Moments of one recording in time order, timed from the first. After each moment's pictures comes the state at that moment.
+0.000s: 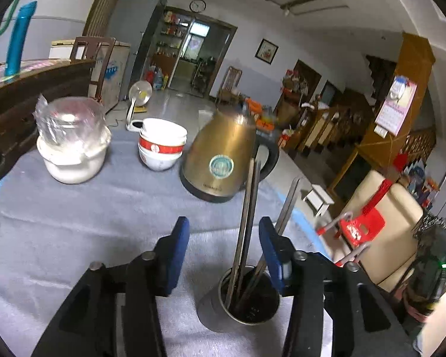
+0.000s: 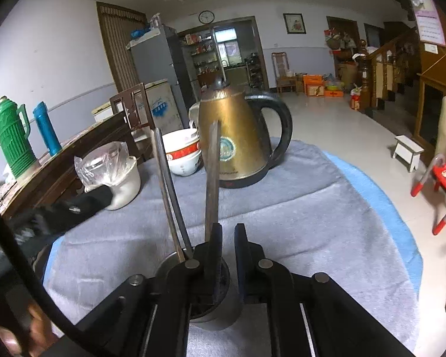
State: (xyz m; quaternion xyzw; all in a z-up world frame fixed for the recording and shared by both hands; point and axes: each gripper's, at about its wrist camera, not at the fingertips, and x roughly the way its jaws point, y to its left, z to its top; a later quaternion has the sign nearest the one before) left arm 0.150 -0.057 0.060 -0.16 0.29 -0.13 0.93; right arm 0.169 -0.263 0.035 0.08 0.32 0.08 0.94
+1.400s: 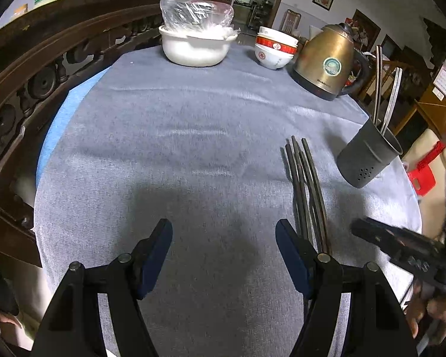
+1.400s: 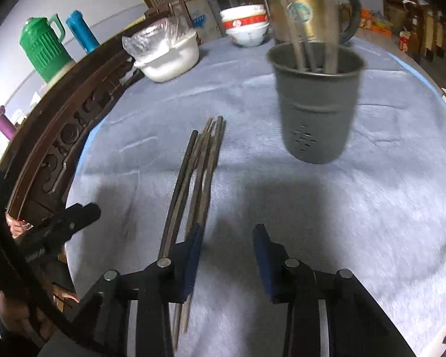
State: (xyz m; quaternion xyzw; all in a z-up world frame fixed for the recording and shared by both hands) left arm 0.032 0.064 -0.064 -0.12 0.46 0.00 0.88; right arm 0.097 -0.165 -0.072 0.06 0.51 0.20 0.83
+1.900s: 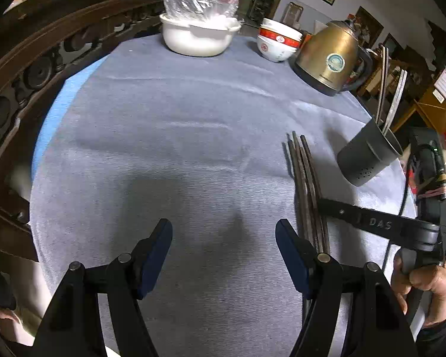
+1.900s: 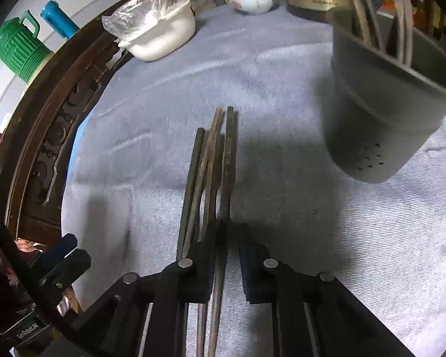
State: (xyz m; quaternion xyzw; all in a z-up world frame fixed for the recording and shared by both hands) left arm 0.039 0.070 -0.067 -0.14 0.48 -0.02 0.86; right arm 0.149 -0.126 -0.097 0.08 0.58 0.20 0.79
